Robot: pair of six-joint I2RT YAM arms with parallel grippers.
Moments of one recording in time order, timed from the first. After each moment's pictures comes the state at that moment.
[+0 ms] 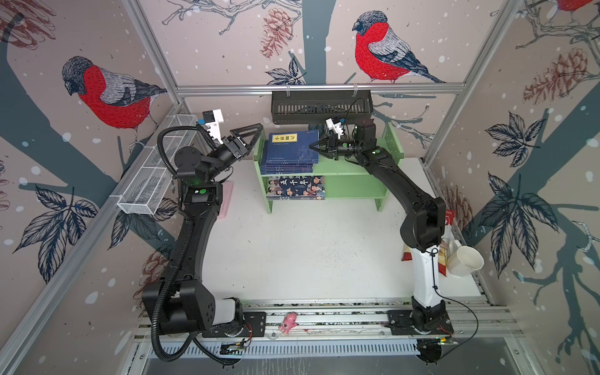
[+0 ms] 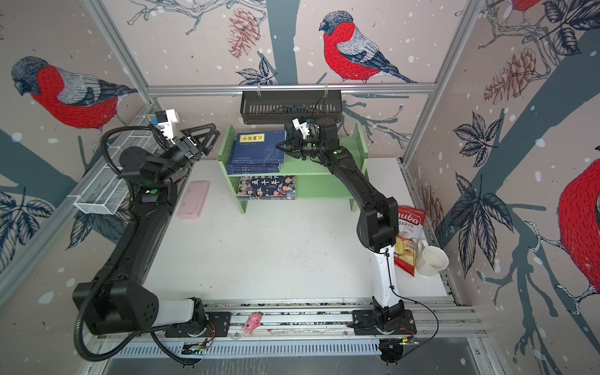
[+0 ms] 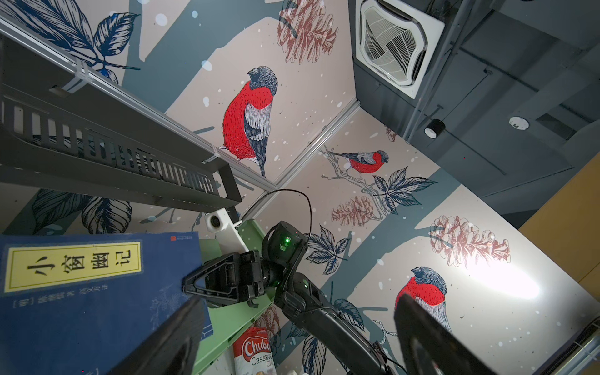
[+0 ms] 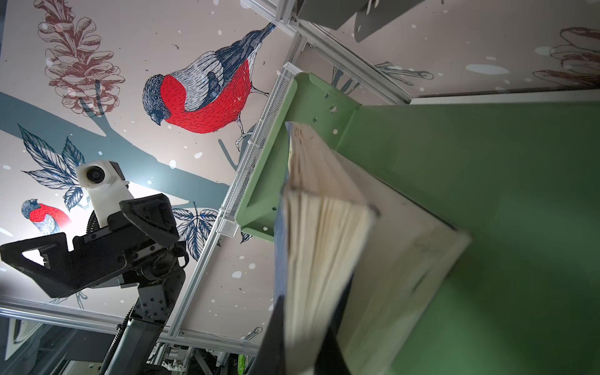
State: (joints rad) left arm 0.07 1.35 1.31 0.56 0.94 -1.23; right arm 0.42 2.18 2.15 -0.15 -1.04 0.88
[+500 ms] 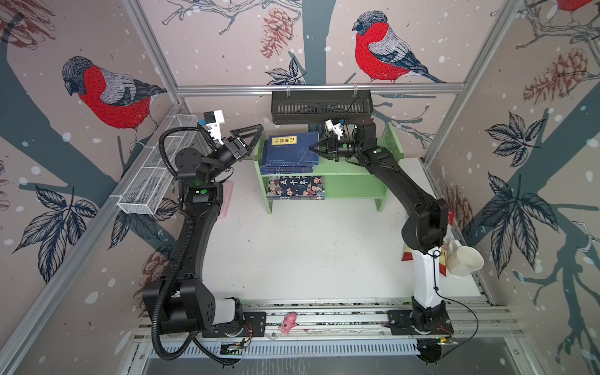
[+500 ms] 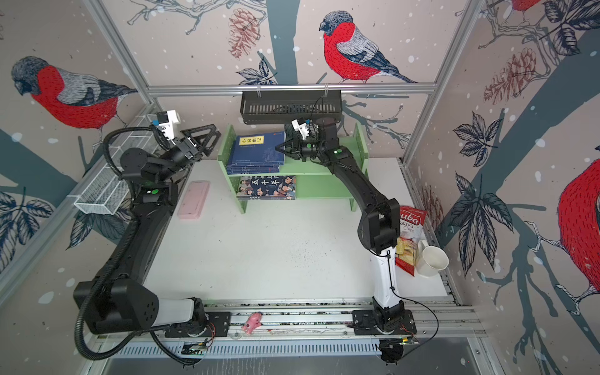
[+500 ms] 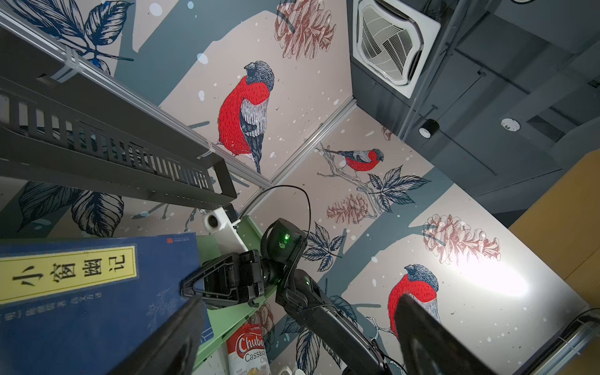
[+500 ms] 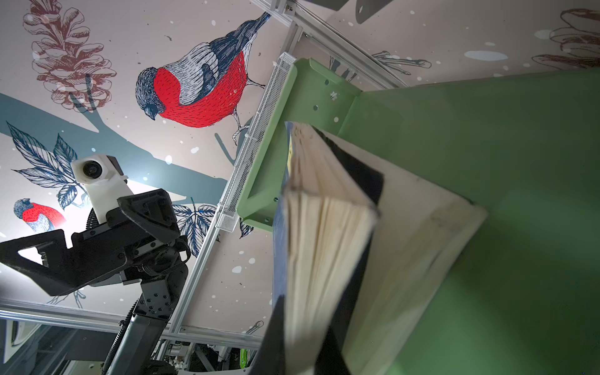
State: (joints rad) left arm 0.07 1.36 1.30 0.60 0.96 -1.28; right arm 0.43 2.15 2.14 -0.21 -1.03 0.85
